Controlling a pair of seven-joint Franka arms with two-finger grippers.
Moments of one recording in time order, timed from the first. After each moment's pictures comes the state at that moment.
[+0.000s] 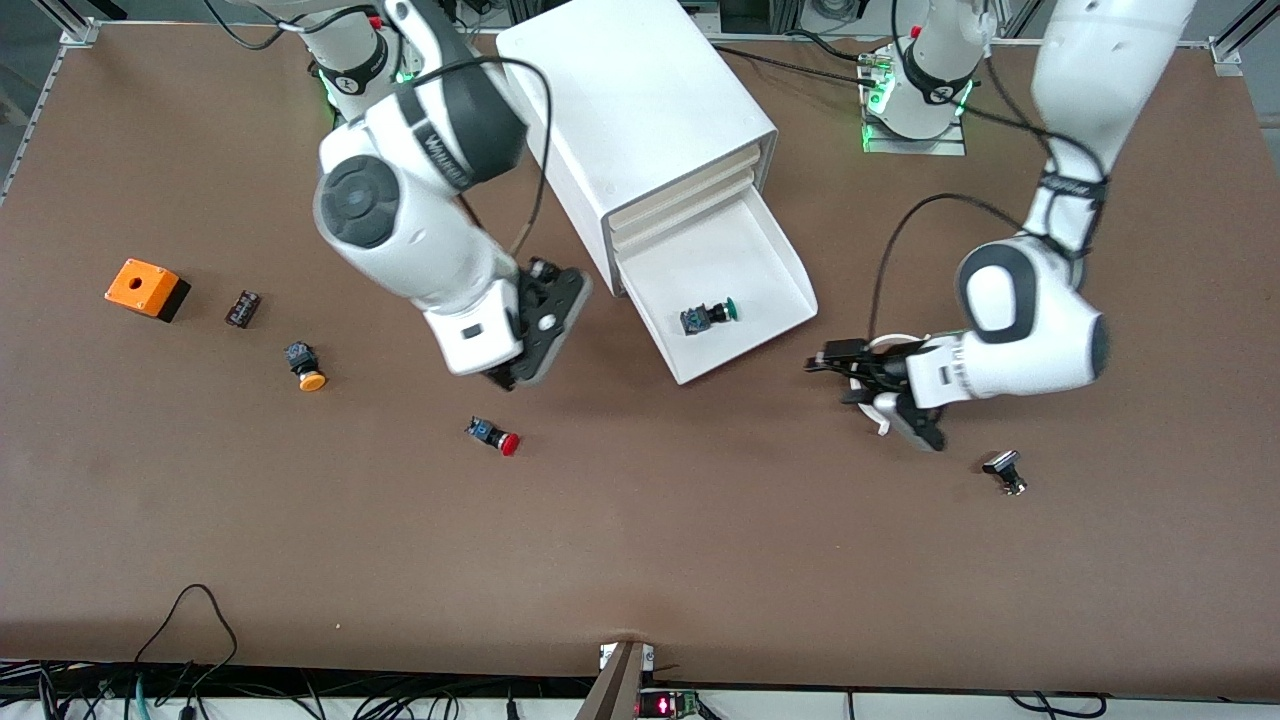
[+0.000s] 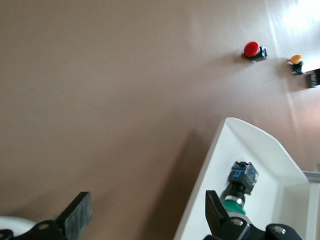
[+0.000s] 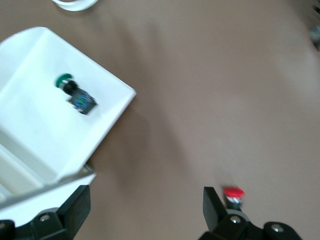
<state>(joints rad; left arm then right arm) -0.08 0.43 -0.05 -1.83 -0.77 2.15 0.75 0.59 0.51 -0.03 -1.32 0.25 1.94 -0.63</state>
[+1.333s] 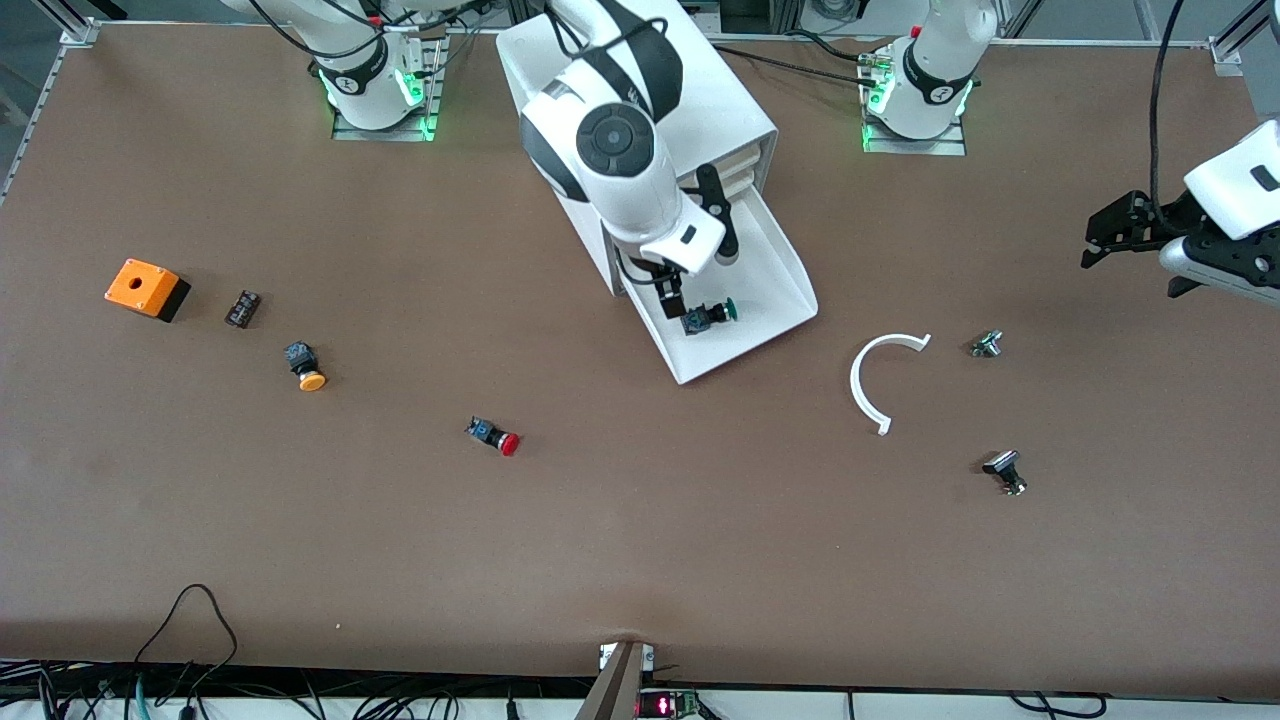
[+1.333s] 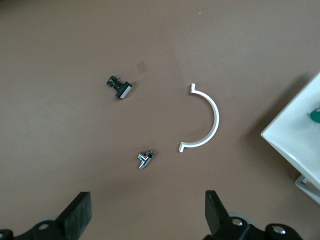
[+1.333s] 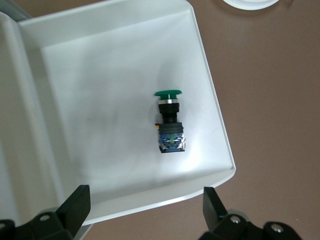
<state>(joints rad) 0.07 -0.01 -0.05 -1.71 -0.01 1.70 0.31 0.81 0.65 0.00 -1.31 0.17 2.03 -1.06</state>
